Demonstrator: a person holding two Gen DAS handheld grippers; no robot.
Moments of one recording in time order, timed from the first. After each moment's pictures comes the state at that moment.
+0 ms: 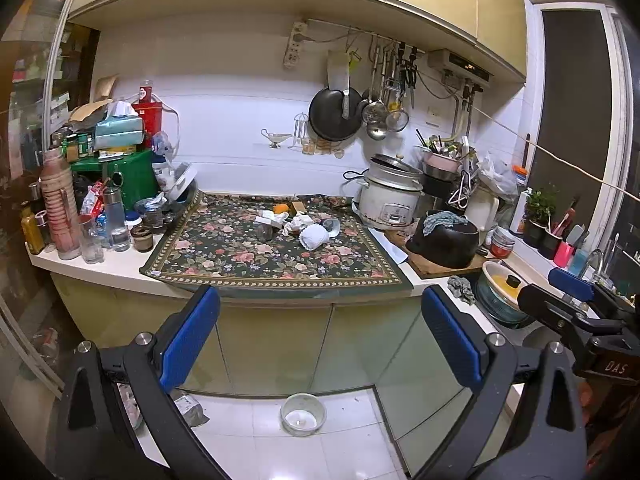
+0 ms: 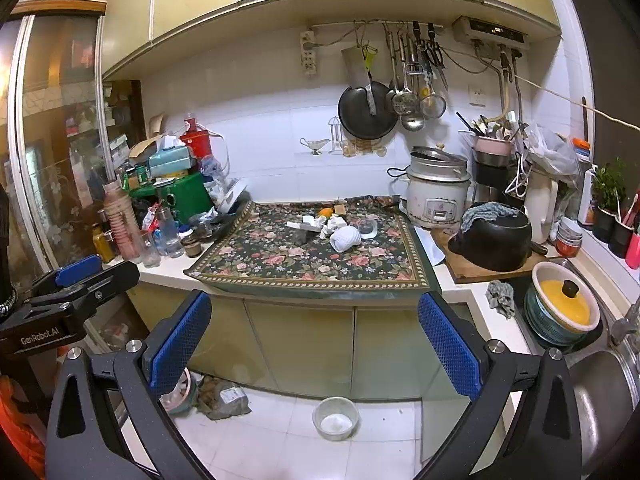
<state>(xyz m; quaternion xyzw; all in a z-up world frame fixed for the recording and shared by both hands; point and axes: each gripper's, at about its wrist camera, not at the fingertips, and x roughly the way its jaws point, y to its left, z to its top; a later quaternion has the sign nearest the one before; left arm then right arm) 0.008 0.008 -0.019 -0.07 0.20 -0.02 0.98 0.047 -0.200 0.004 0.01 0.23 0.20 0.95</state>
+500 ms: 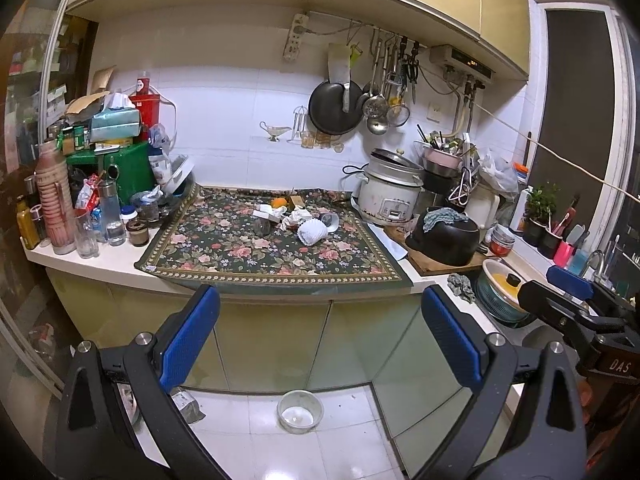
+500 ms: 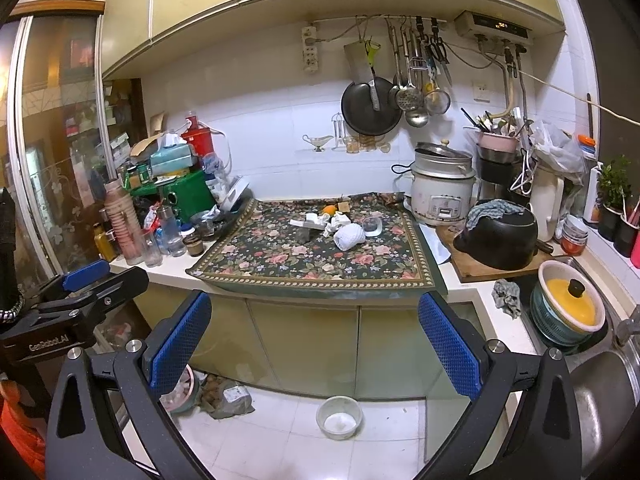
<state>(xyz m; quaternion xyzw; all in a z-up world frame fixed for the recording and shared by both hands) 0.020 0.012 -0.024 -0.08 0.21 -0.02 0.97 0.059 -0.195 0.005 0.01 0.24 0.20 0.95</state>
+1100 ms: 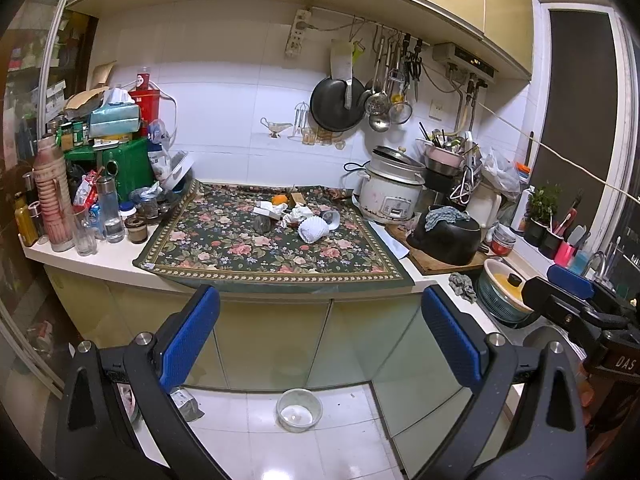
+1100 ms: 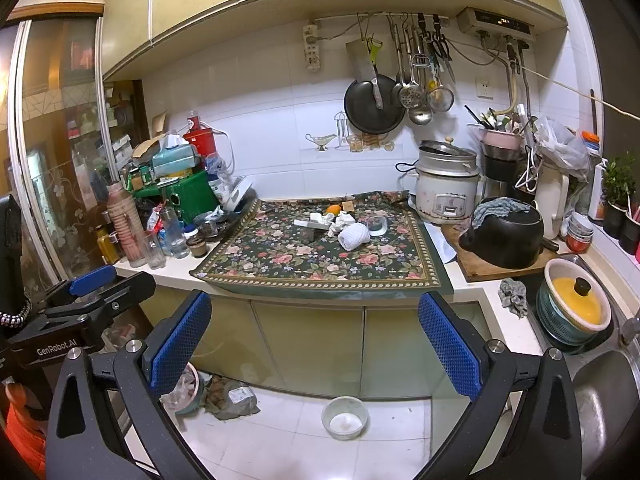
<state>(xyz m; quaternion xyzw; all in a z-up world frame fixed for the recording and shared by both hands) 0.025 0.015 -0.027 -0.08 0.22 -0.02 0.97 0.062 -0.193 0.004 0.02 0.25 0.21 0.95</state>
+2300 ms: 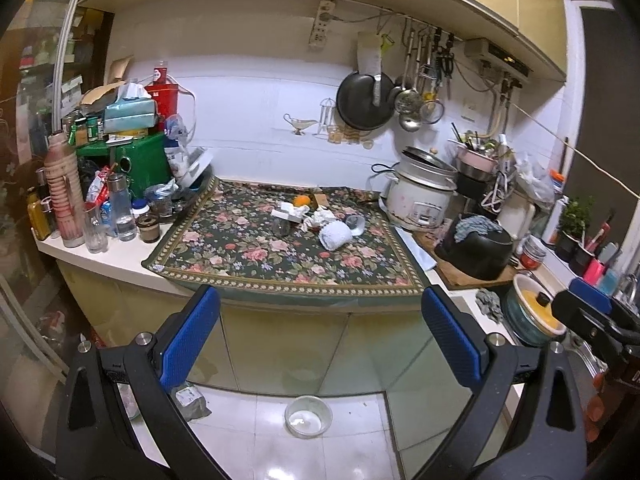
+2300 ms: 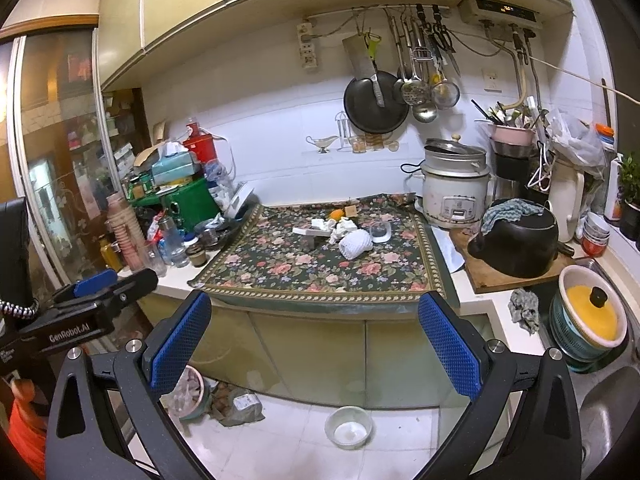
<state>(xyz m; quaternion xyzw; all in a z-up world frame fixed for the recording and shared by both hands) 0.094 0.003 -0.023 -0.09 0.23 0.04 0.97 0.119 -0.216 -0.003 0.04 0.25 0.23 0.94</state>
